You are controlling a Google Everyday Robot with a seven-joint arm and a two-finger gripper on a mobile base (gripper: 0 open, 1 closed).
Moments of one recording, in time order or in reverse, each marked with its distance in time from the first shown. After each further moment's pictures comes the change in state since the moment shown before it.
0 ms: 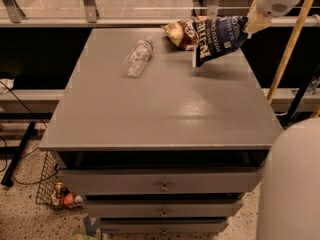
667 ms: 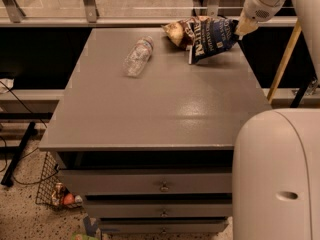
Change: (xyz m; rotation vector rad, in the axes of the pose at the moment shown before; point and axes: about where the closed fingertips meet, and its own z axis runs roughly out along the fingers) arm -0.002 -0.029 0.054 0.028 0.013 0.075
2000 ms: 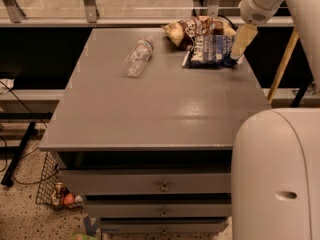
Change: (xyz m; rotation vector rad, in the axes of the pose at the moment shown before) arm -0.001 0.004 0.008 -0.014 0.005 -0.011
